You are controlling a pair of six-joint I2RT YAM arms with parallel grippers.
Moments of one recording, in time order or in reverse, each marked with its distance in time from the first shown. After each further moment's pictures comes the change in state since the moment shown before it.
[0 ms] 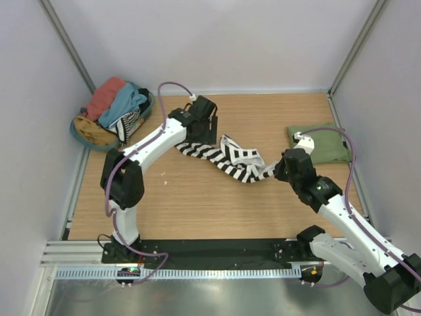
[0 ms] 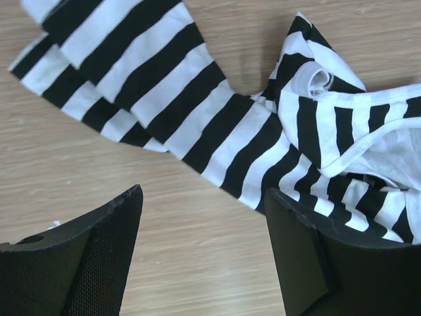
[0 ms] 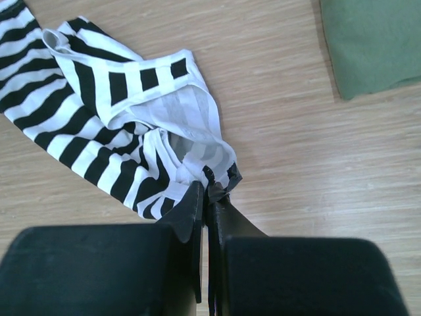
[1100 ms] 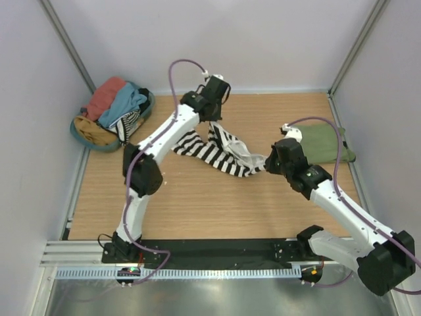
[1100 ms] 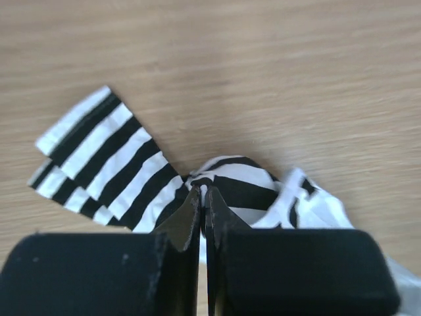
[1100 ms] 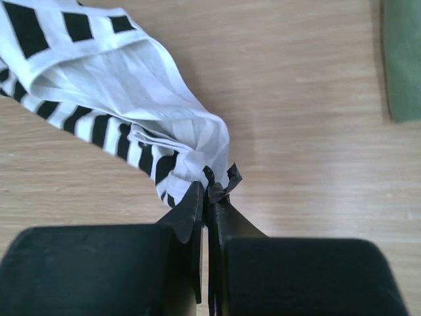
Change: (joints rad) left arm -0.037 0.338 0.518 -0.074 -0.119 0.071; right arm 0.000 0.166 0.045 0.068 -0.099 -0.034
